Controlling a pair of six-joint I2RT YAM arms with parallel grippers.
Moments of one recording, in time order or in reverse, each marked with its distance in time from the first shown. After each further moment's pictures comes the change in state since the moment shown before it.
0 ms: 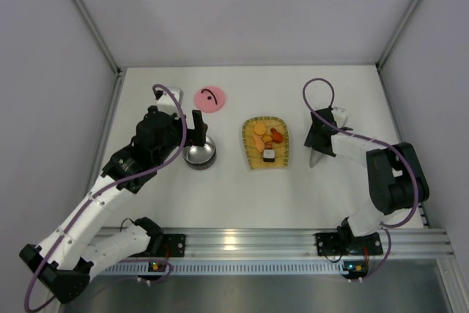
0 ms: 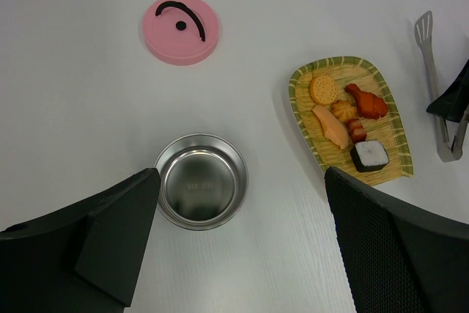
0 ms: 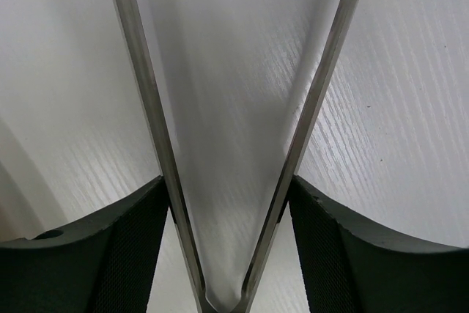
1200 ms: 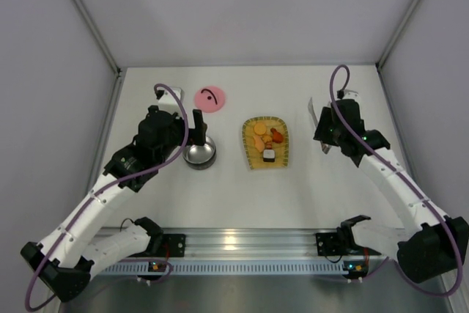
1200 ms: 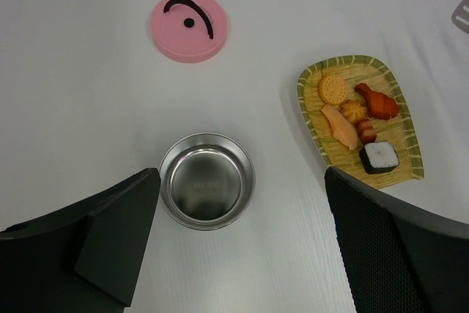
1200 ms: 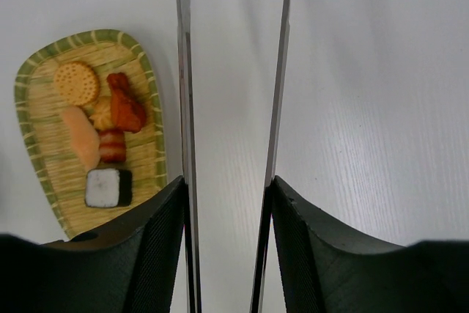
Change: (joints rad) left arm 0.000 0.013 0.000 0.000 -0.023 0.003; right arm 0.042 -0.490 0.119 -0.338 -0.122 -0.130
